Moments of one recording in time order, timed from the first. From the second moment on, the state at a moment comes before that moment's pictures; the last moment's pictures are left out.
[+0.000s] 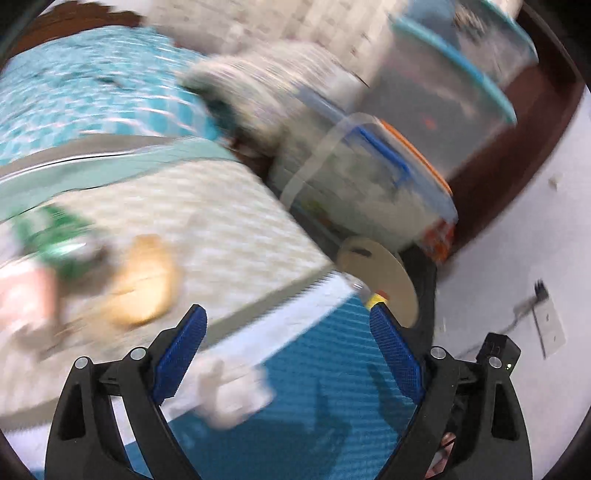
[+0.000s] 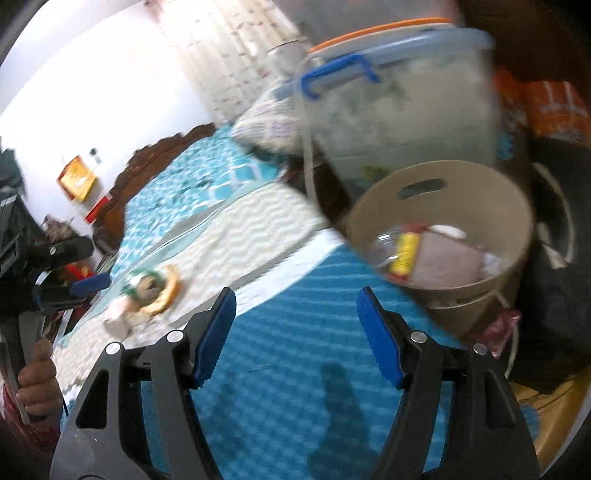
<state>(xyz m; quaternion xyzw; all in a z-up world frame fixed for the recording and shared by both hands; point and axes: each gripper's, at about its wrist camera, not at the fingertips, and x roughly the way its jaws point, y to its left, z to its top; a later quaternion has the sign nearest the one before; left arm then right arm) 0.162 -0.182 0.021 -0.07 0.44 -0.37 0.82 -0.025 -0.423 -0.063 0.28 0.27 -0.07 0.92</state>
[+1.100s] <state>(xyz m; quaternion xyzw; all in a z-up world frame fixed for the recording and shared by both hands) 0.218 -0.104 -0.078 -0.12 0.53 -0.20 0.82 0.192 -0.336 -0.071 0.27 0.43 0.16 0.85</state>
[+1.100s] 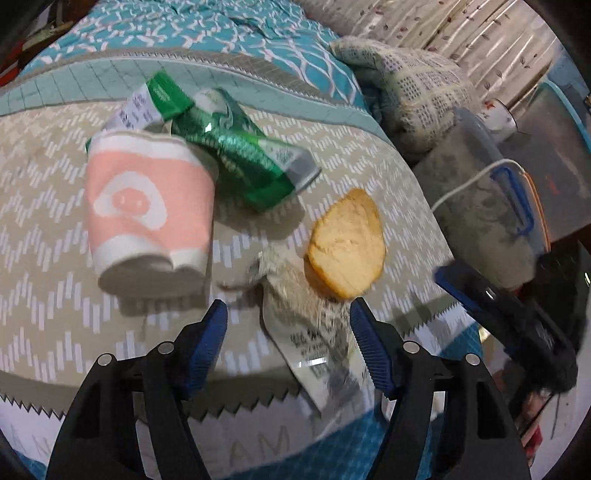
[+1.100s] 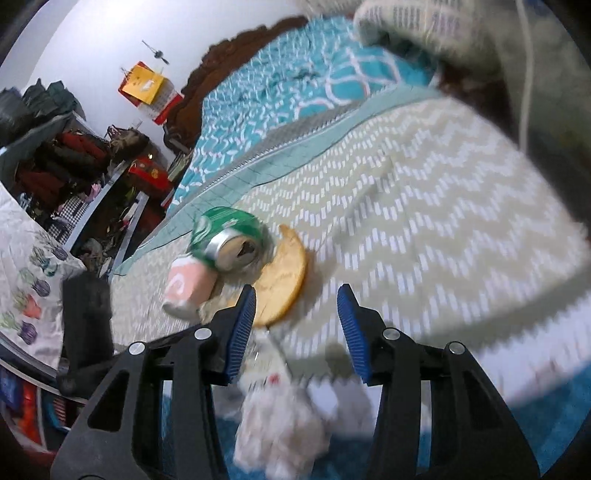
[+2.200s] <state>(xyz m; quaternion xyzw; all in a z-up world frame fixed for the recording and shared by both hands) 0.153 -0.072 -0.061 -0.10 0.49 -0.21 0.84 0.175 -0.332 -0.092 0.32 0.43 0.18 0.83</state>
